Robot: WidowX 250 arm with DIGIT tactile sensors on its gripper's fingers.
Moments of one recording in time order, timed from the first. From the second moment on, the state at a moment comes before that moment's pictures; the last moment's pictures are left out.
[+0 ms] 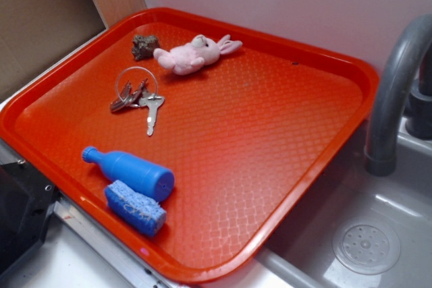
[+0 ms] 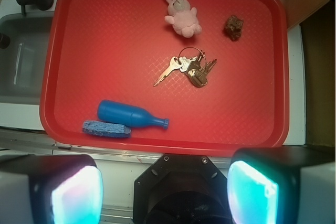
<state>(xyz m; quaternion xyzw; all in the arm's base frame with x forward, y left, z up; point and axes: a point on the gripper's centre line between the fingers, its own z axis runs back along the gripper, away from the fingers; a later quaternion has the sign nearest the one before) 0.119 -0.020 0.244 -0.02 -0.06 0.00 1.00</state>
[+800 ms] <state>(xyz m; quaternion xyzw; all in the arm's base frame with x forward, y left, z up) 0.182 0.033 0.156 -0.02 -0.07 0.20 0.98</state>
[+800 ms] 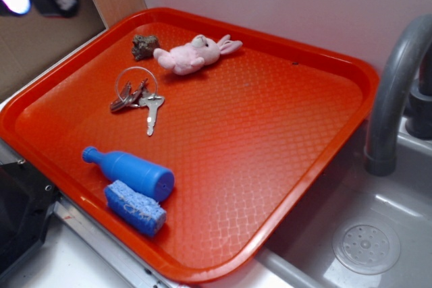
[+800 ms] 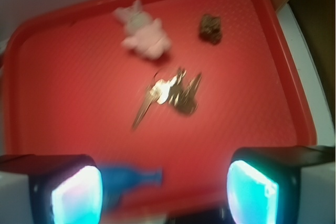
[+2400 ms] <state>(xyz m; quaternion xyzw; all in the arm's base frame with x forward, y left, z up) 0.292 0.093 0.024 0.05 -0.07 0.19 0.98</state>
